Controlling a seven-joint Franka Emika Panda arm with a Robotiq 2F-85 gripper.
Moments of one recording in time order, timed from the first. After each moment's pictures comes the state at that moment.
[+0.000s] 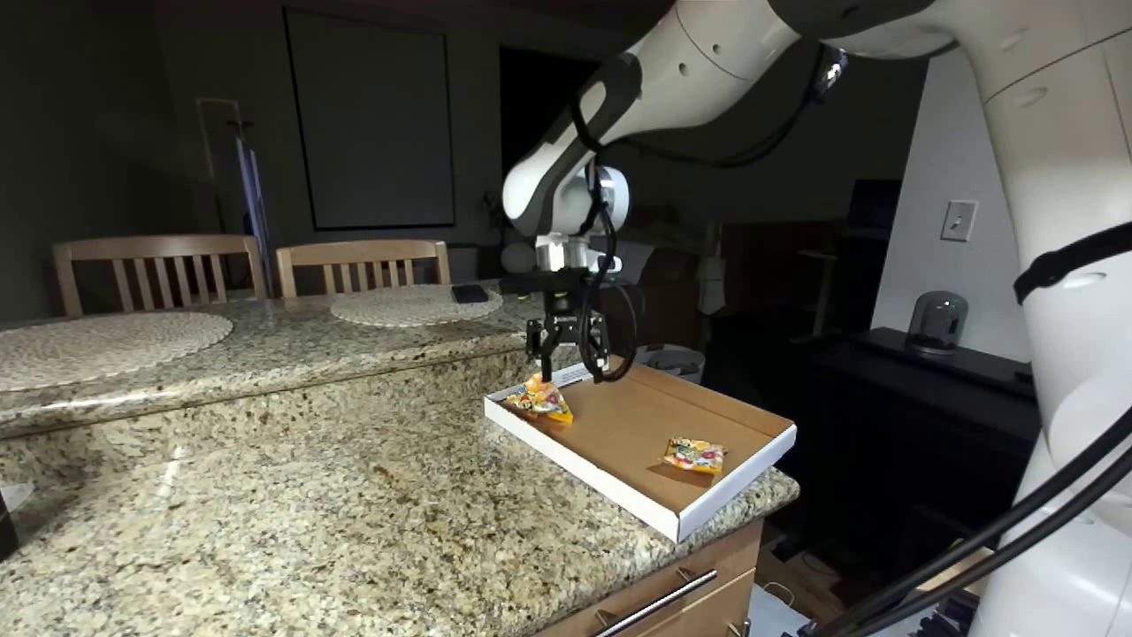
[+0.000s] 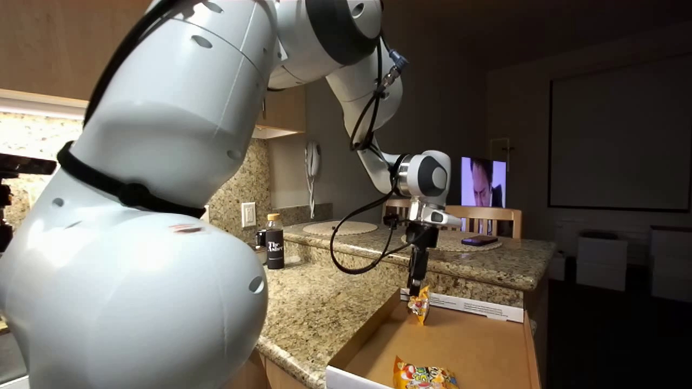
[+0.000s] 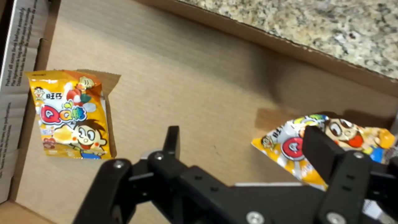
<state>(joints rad) 0.06 0.39 -0.06 -1.86 0.11 1.99 1.05</state>
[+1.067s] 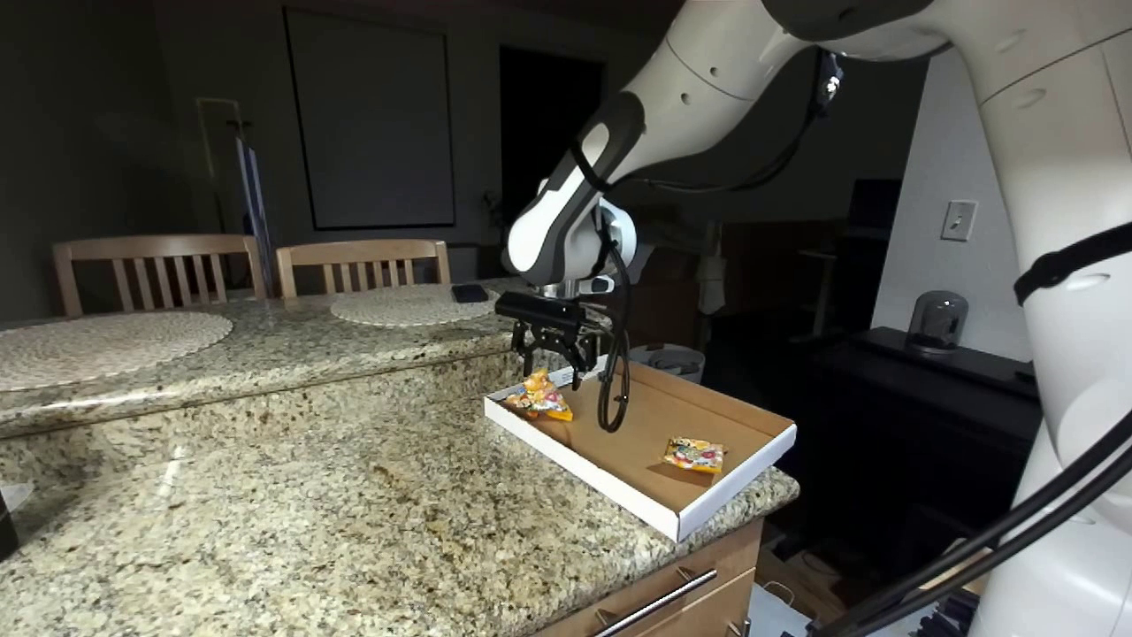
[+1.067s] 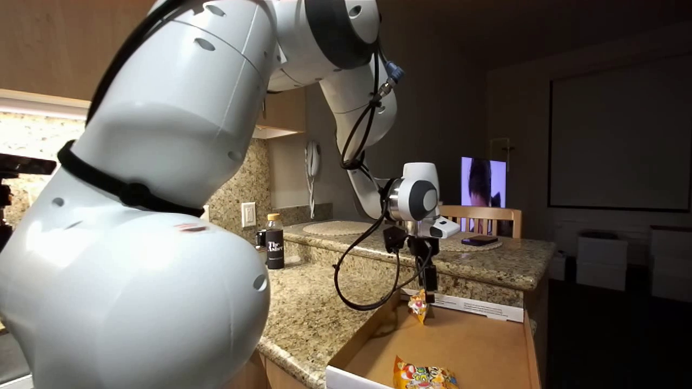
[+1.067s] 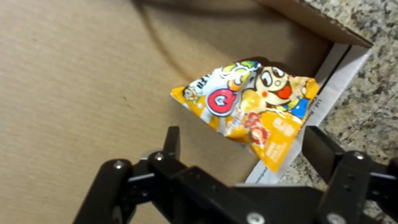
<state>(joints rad) 0.08 0.40 -0.07 -1.99 0.03 2.52 1.02</state>
